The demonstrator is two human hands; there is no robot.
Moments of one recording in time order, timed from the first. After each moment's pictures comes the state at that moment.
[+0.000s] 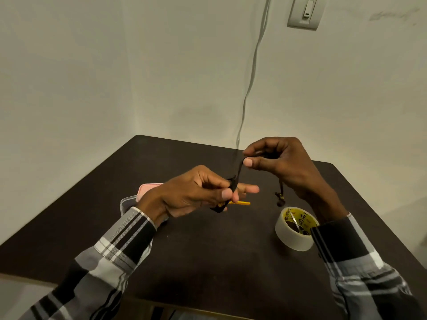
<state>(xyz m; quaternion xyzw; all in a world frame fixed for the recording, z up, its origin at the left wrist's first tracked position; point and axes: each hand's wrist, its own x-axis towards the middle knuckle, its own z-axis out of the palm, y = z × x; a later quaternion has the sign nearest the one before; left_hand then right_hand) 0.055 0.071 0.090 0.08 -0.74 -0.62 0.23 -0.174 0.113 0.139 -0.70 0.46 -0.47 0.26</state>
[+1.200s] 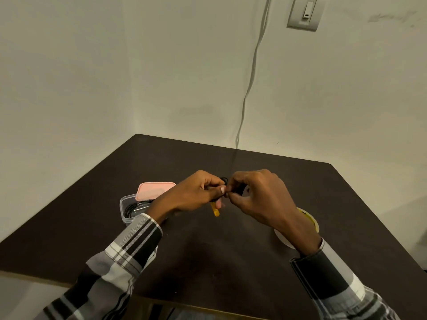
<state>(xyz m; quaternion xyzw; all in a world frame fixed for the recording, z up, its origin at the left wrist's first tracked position) 0.044 0.048 0.062 0.28 -0.83 -0.42 0.24 -0.139 0.127 0.091 -0.78 0.57 -0.26 -0.05</state>
